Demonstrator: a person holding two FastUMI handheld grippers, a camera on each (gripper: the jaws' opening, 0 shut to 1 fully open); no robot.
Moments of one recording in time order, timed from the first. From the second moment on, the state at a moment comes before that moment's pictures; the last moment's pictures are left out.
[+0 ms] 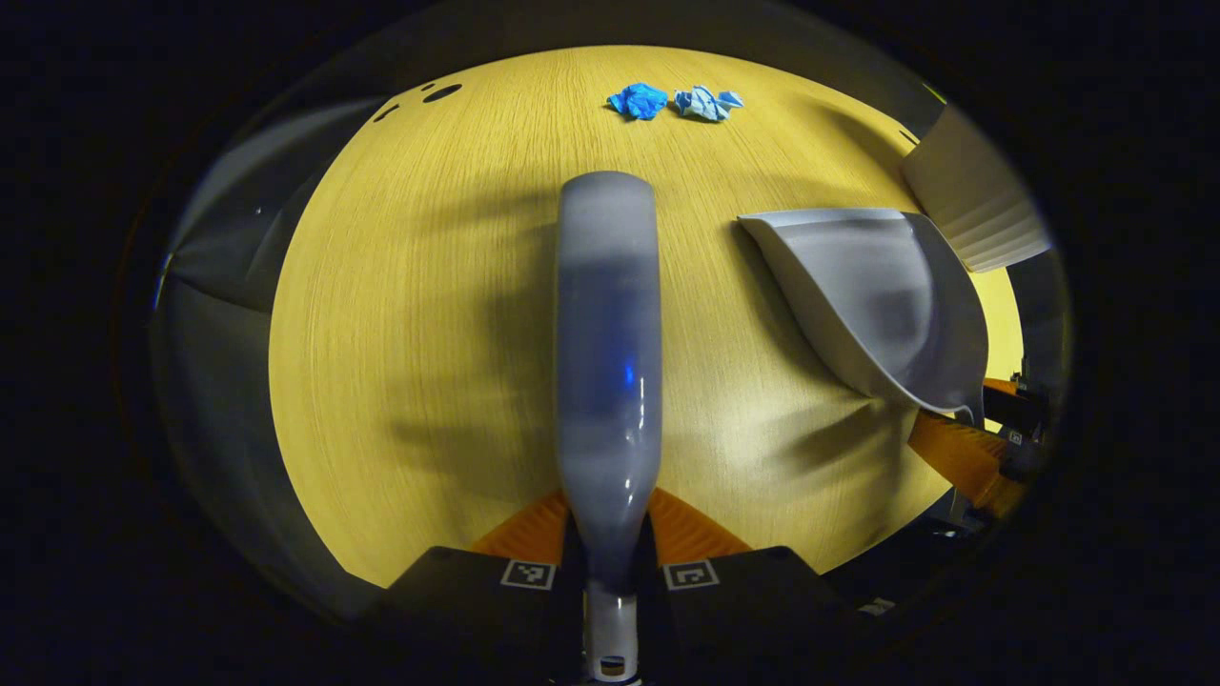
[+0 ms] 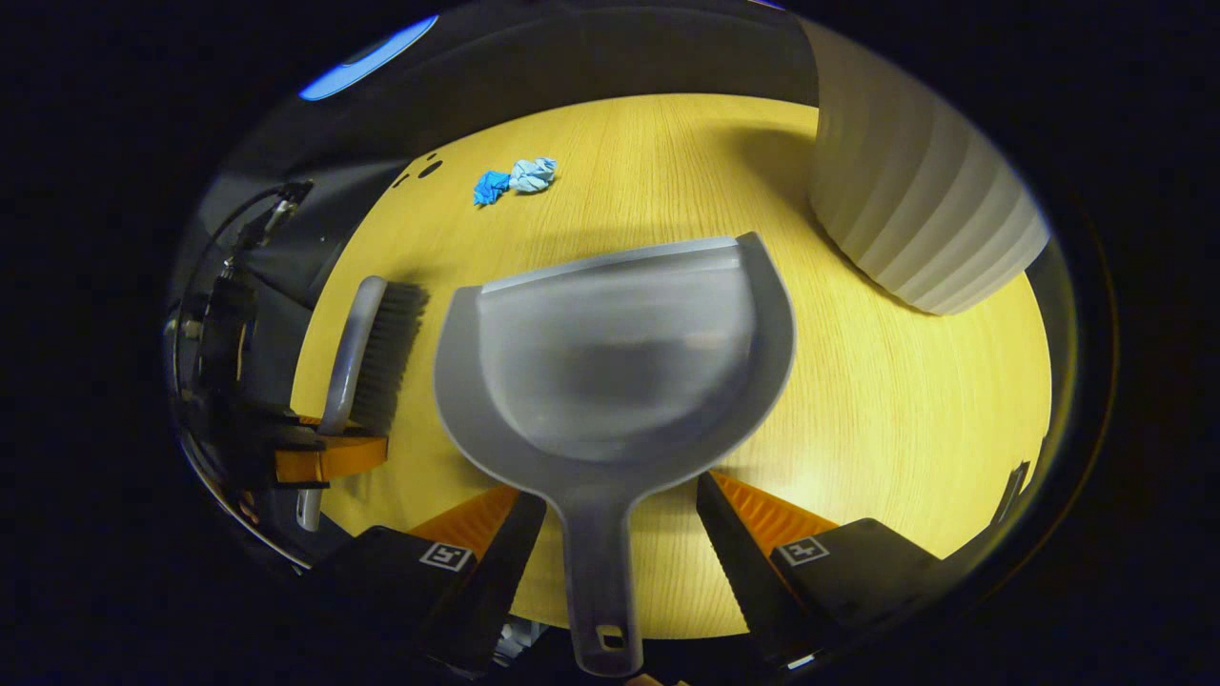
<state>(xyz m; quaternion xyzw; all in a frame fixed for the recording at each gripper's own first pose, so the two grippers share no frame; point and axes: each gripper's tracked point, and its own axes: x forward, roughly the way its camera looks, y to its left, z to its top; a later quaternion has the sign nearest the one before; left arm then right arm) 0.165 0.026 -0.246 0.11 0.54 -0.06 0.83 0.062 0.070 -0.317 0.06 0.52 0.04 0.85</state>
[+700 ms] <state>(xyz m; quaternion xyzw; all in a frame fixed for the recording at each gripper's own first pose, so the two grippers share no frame) 0.226 0.069 -0.205 0.08 0.51 -0.01 0.86 0.059 0.063 -0.321 -0.01 0.55 0.08 0.83</state>
